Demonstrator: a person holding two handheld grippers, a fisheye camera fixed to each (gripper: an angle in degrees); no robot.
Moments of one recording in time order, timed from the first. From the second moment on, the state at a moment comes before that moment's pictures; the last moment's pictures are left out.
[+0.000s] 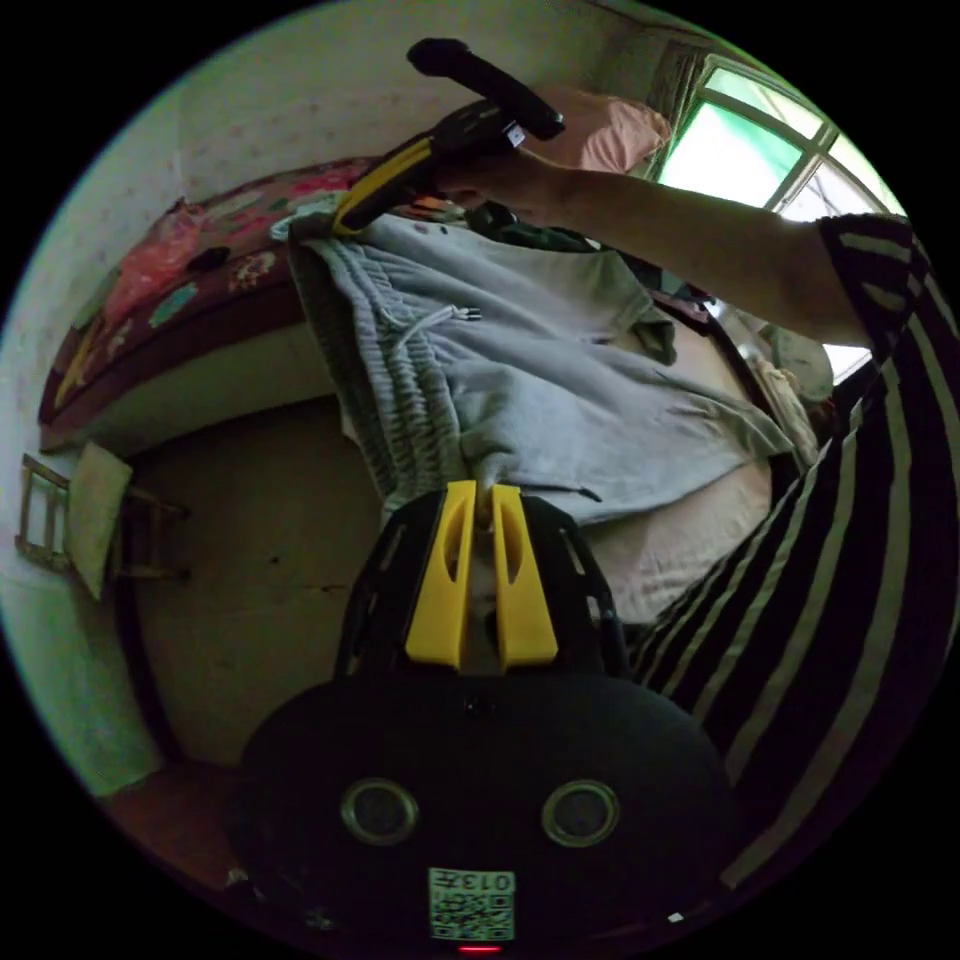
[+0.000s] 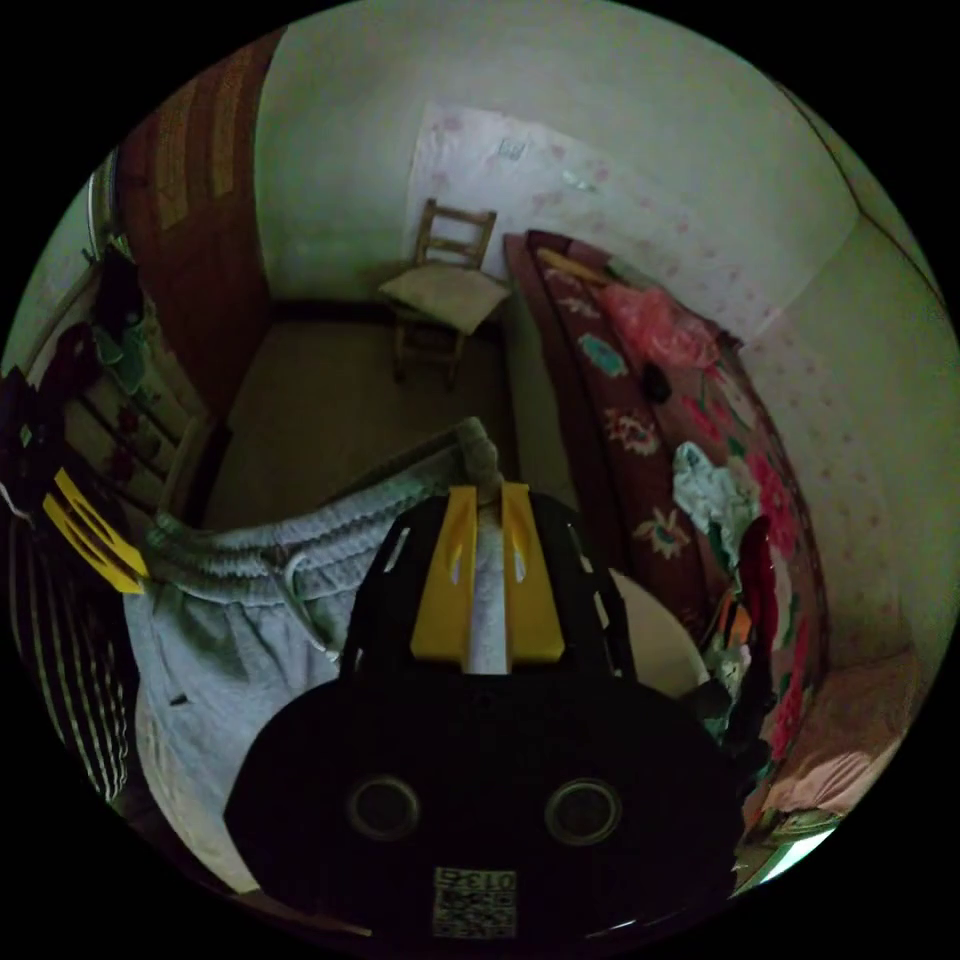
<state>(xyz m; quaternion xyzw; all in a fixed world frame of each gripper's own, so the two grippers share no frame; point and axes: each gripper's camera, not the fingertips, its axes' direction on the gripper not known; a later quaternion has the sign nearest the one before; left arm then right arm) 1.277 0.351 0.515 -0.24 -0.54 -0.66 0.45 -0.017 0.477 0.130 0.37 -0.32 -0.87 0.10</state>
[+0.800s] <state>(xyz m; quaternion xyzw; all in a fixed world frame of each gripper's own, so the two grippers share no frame) 1.000 0.367 0.637 -0.31 -0.44 -0.64 0.56 0.161 0.031 0.410 0.21 -0.41 -0.74 0.50</state>
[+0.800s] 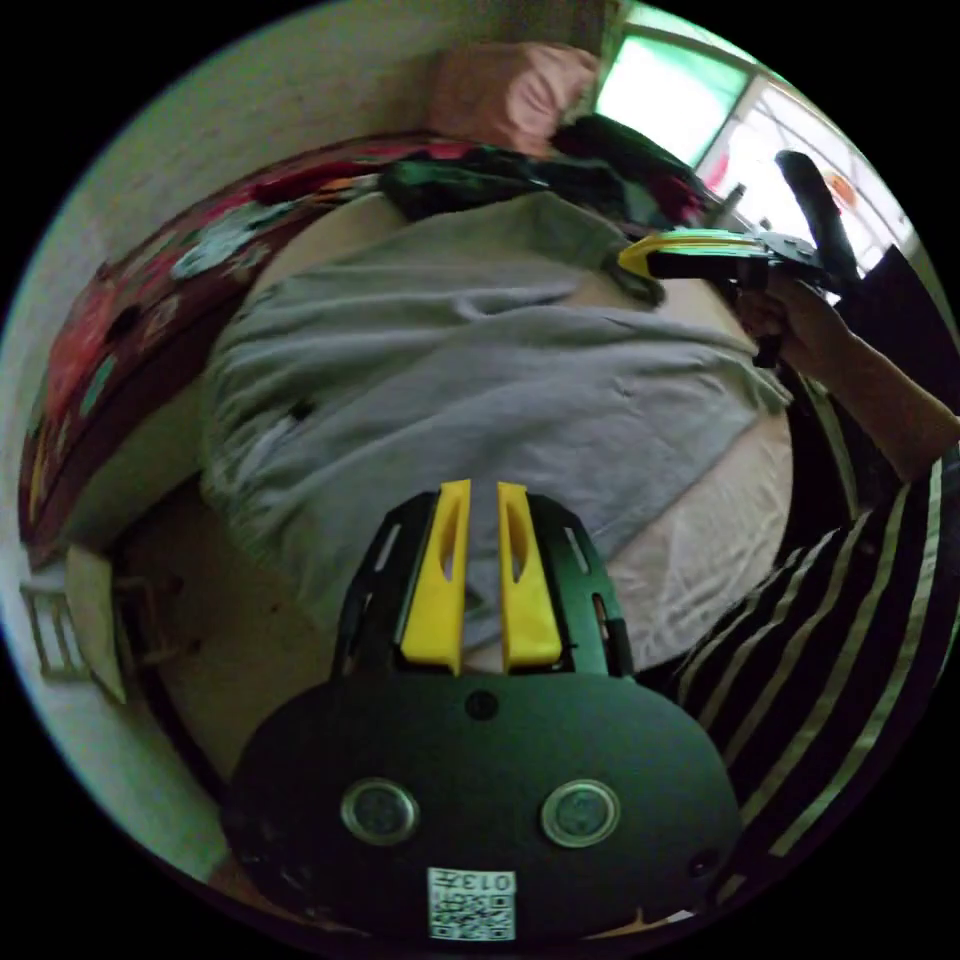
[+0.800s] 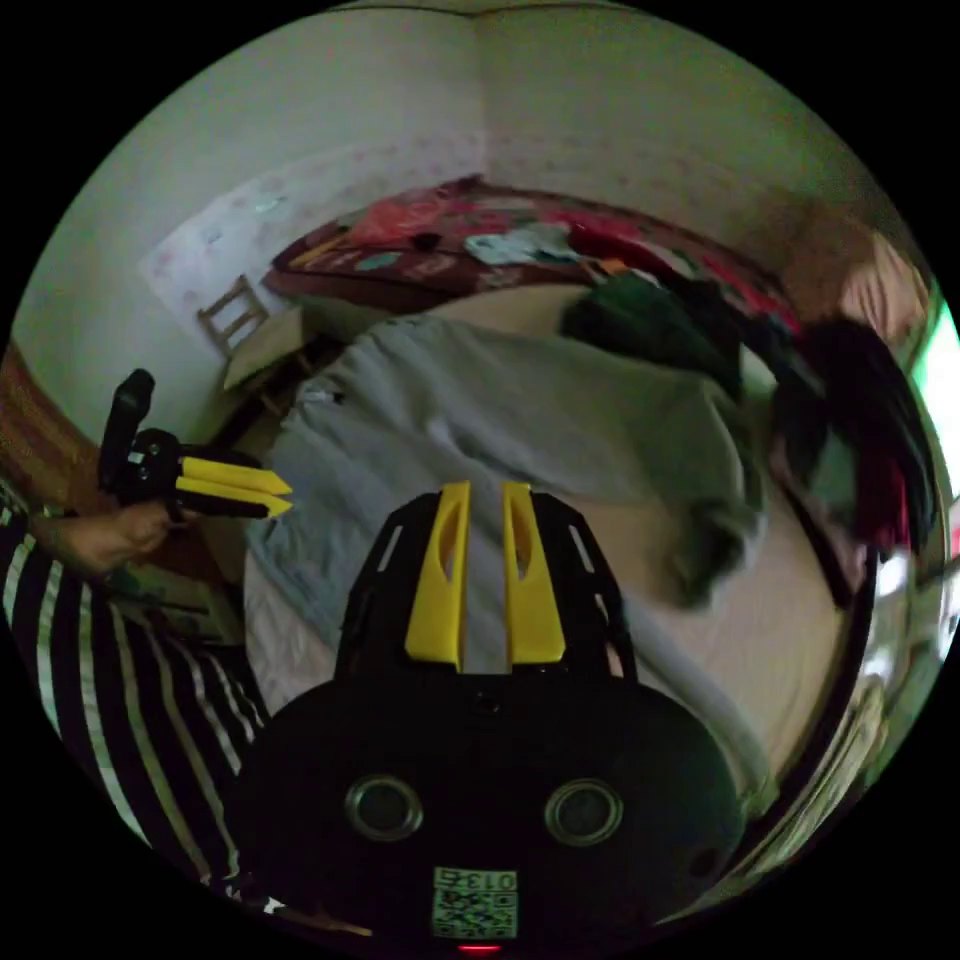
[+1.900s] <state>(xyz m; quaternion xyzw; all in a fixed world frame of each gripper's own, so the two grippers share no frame) 0.594 0.288 0.954 -0.47 -0.24 -0.54 0.66 0.327 -0.510 0.802 0.16 -0.20 -0.68 0.69</state>
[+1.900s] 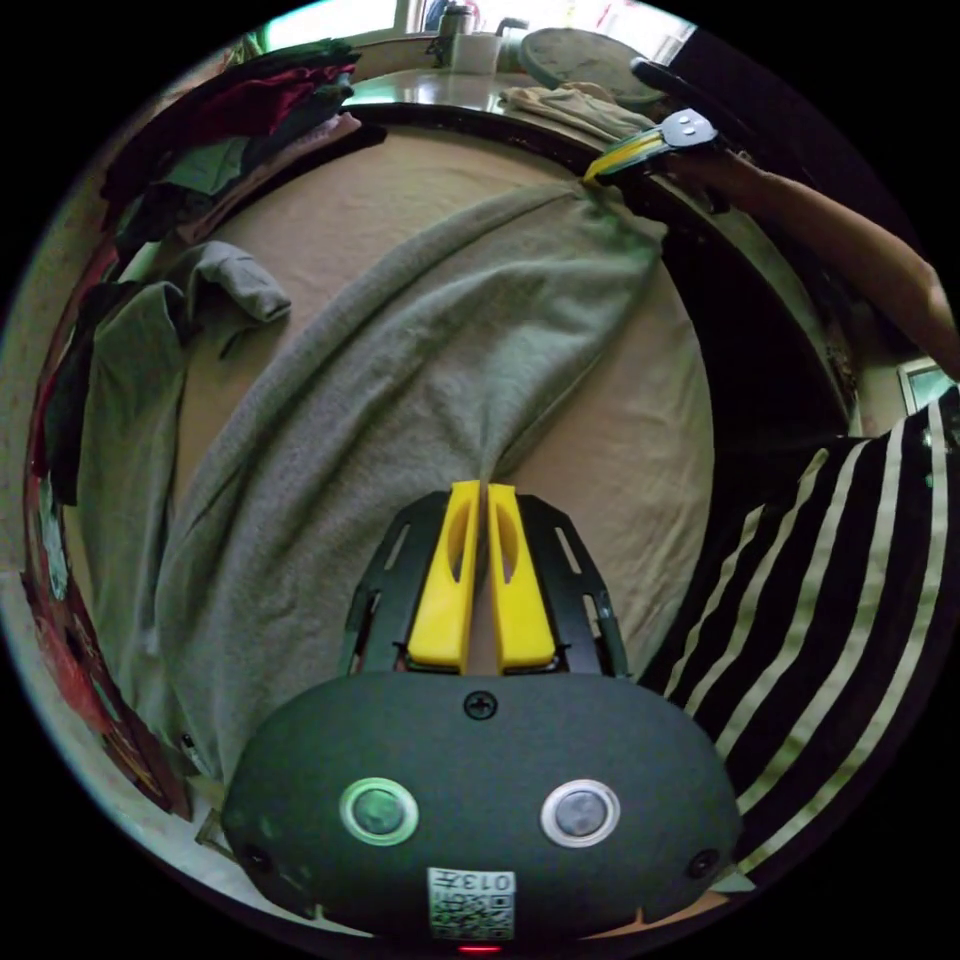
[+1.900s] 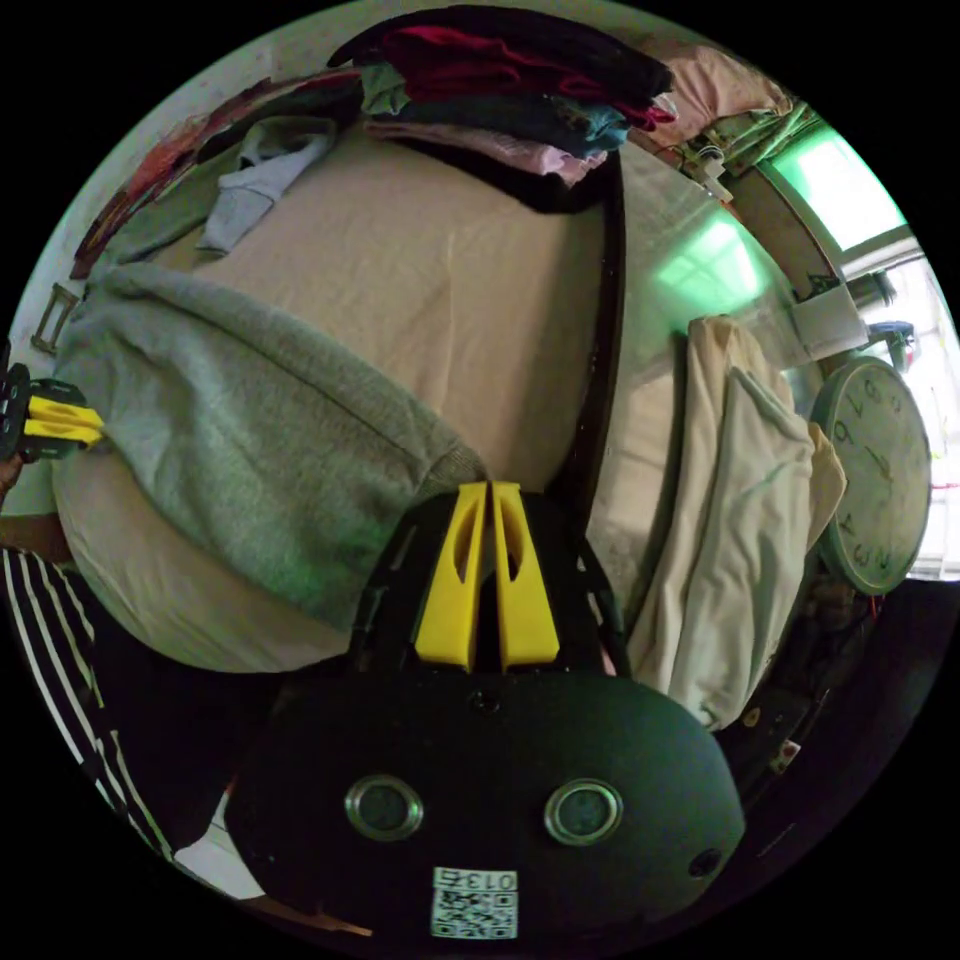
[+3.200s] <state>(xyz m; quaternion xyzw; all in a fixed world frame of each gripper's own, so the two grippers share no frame) 0.546 0.282 0.785 -0.44 -0.49 -0.57 0.48 0.239 -0.372 0.733 0.16 -0.42 -0.68 0.57</state>
